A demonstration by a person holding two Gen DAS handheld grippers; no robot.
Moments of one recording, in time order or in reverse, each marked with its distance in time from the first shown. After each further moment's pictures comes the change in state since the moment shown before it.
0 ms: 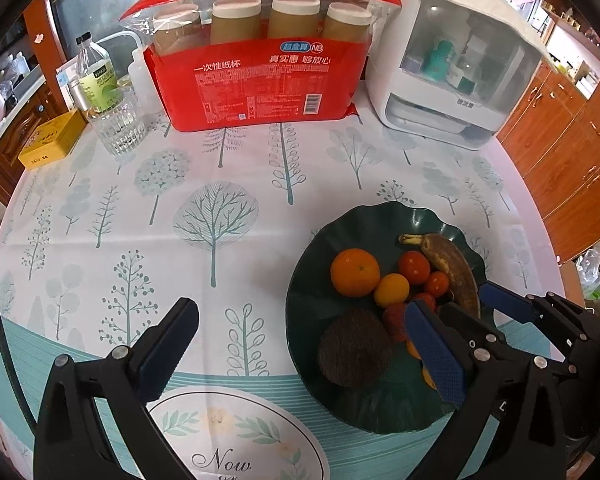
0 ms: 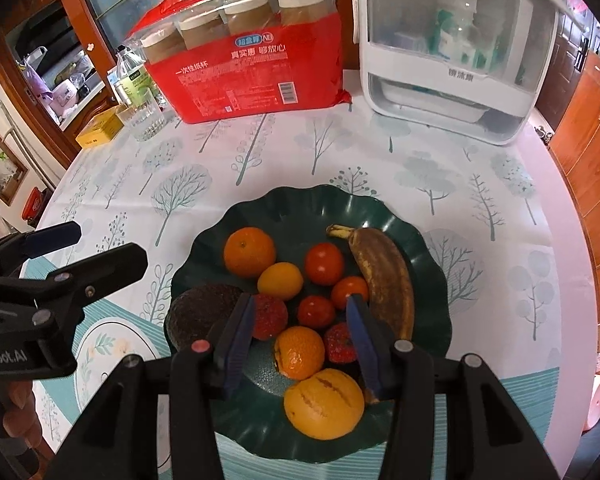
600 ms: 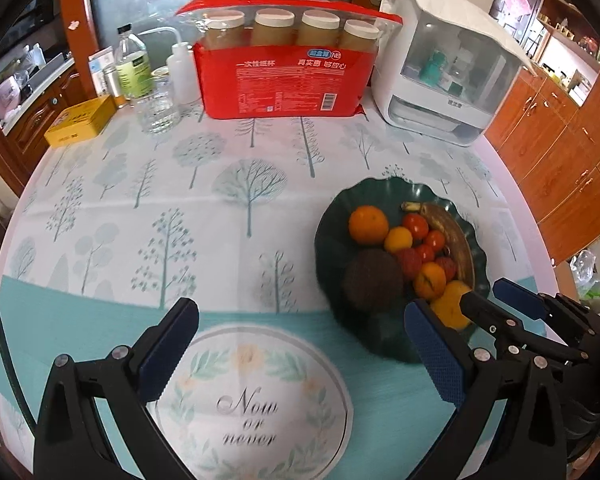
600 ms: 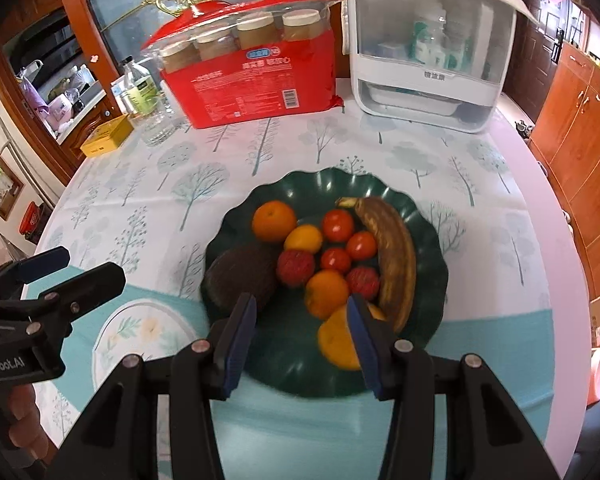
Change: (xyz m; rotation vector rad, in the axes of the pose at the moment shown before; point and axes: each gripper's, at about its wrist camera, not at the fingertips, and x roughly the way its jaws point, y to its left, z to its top) left arm -0.060 0.035 -0.068 -0.022 -0.050 -0.006; right arm -0.050 0.035 -0.054 0.064 -0.047 -0.027
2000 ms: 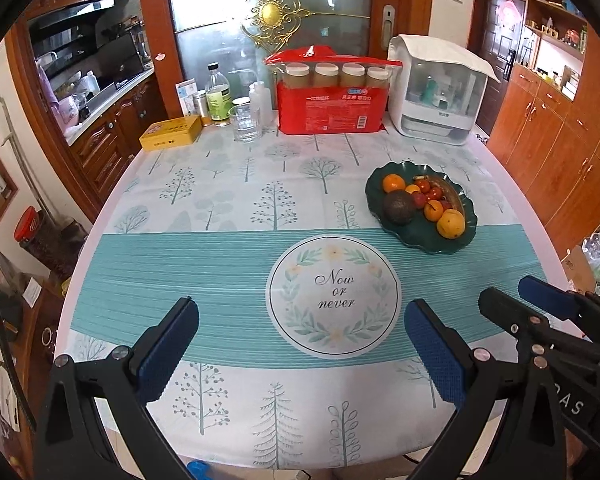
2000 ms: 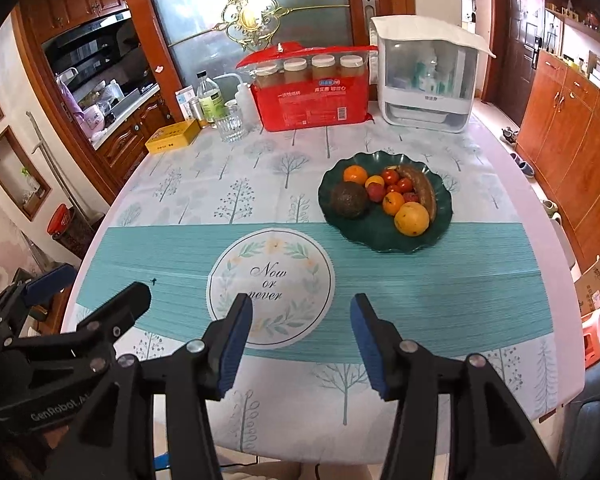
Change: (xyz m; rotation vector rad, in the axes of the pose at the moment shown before) left arm -0.191 0.058 -0.147 0.030 -0.138 0.124; right arm -0.161 0.128 -0.128 0.026 -0.094 -0.006
